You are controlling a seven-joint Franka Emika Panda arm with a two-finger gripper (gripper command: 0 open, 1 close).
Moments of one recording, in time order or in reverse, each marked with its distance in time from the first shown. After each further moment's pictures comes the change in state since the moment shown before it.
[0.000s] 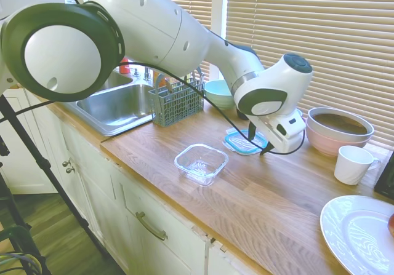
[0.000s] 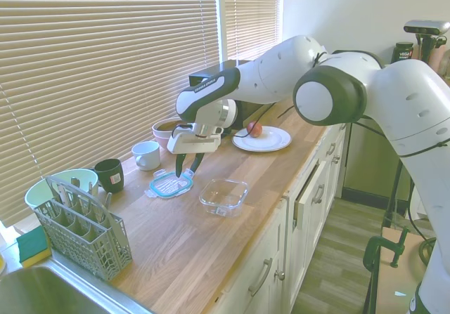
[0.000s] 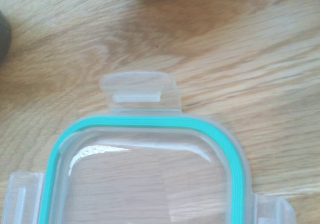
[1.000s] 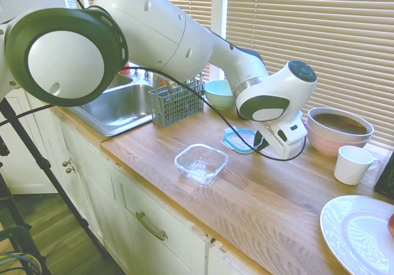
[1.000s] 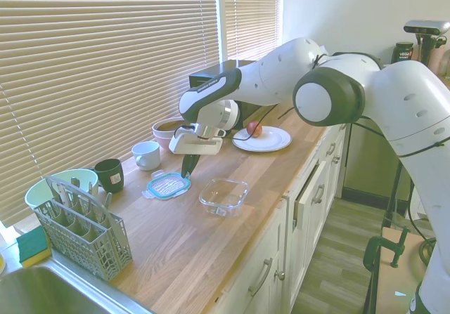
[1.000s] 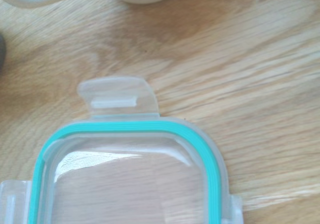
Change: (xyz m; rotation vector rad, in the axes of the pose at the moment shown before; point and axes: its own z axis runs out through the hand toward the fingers) arm 0.007 0.008 0.006 0.043 -0.027 0.045
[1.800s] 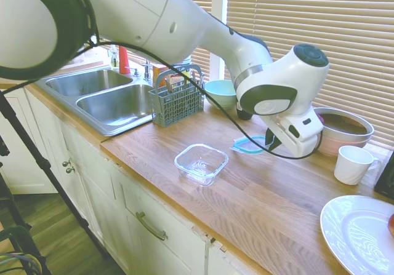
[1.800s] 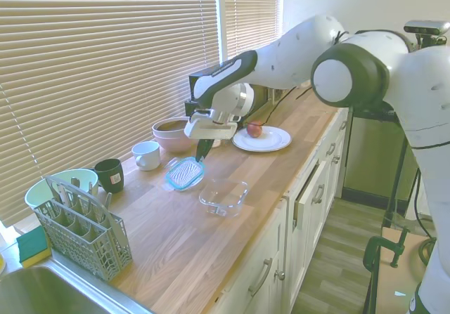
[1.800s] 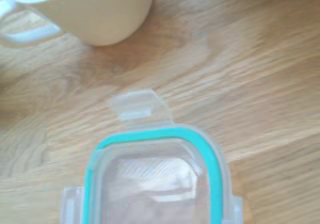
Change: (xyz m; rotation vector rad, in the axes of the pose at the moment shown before) arm 0.001 0.034 -0.089 0.011 0.122 -0.008
